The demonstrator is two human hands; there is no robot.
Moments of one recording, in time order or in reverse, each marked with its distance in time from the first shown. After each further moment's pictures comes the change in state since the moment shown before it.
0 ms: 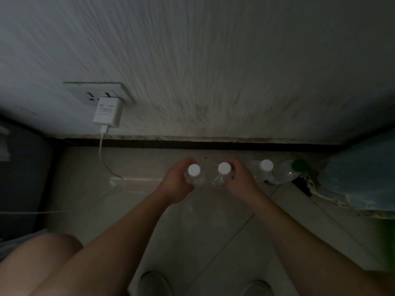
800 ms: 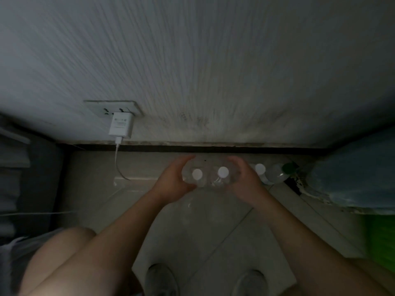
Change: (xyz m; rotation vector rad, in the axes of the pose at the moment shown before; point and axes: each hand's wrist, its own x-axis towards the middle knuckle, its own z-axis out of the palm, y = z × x) left_hand -0.029 0.043 -0.051 0.082 -0.022 0.020; right_hand -0.039 -0.042 -0.037 0.066 -0.031 0.008
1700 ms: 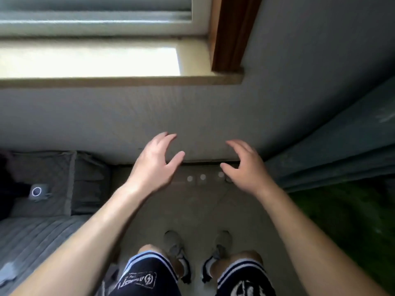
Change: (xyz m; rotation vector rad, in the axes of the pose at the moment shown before) left_hand -0.243 0.343 -0.310 0.158 0.230 0.149; right_hand -0.295 -0.377 -0.218 -0.348 0.223 -0.256
